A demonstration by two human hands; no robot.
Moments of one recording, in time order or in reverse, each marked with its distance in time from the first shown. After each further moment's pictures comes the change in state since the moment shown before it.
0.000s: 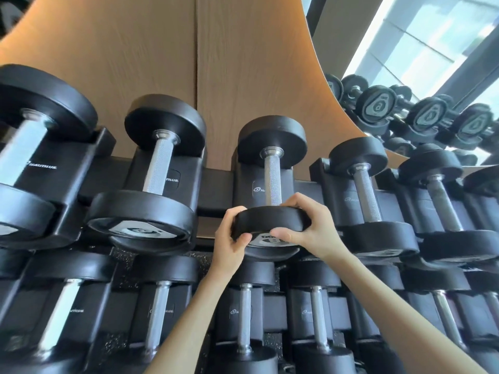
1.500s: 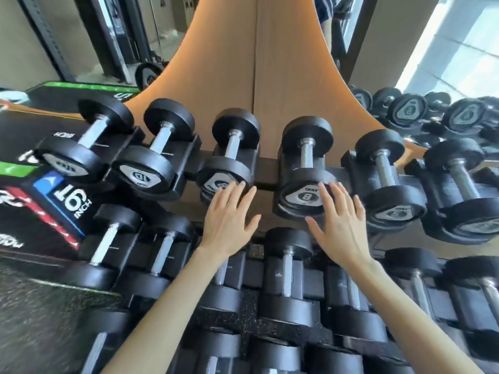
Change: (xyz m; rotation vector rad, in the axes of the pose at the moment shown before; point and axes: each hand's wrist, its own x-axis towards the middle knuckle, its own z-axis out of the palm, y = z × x) left_hand -0.089 0.161 -0.102 1.434 -0.259 0.138; right_hand -0.129 -0.079 0.019 -0.860 0.168 -0.026
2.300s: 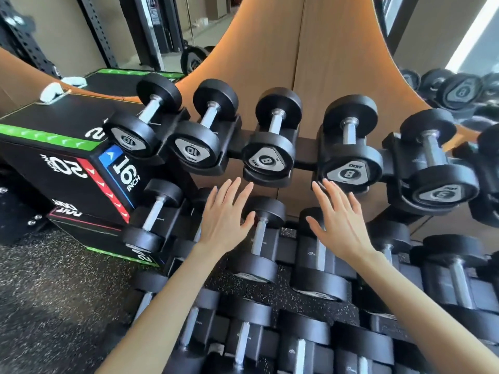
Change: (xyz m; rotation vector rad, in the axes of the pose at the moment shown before) left_hand -0.101 -0.063 -0.031 0.048 -0.055 -0.110; right_hand -0.042 -0.084 0.007 0.064 -0.145 -0.168
